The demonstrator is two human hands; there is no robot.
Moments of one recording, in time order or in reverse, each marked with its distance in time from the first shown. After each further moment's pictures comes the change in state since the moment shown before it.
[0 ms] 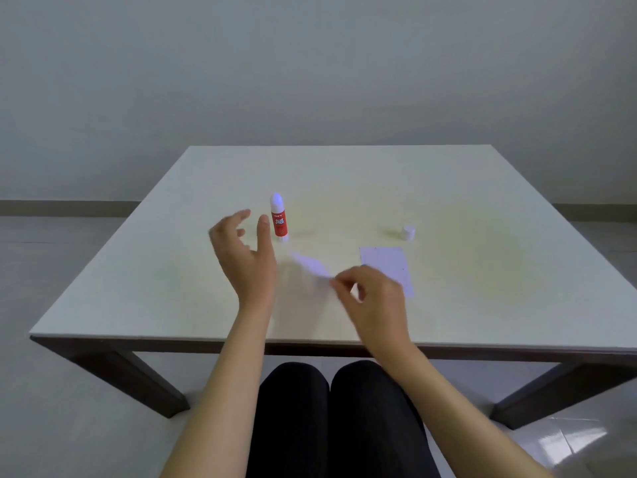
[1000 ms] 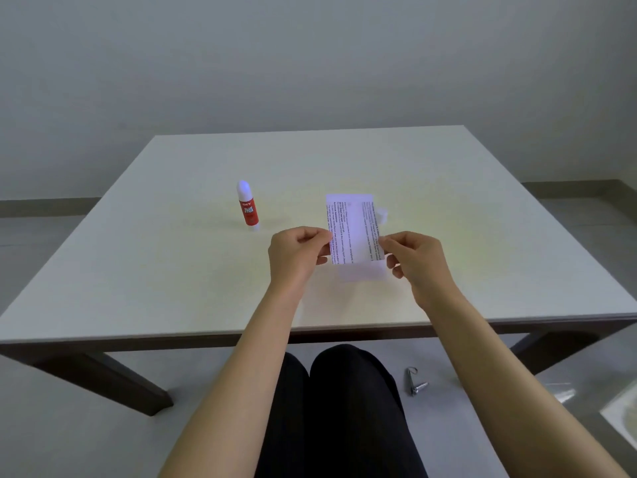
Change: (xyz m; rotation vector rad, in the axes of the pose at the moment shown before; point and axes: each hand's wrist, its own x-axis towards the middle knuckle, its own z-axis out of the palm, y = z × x) left_hand -0.053 0.029 0.049 -0.134 -0.623 -0.467; right_hand 0.036 0.063 -0.067 0.491 0.031 0.624
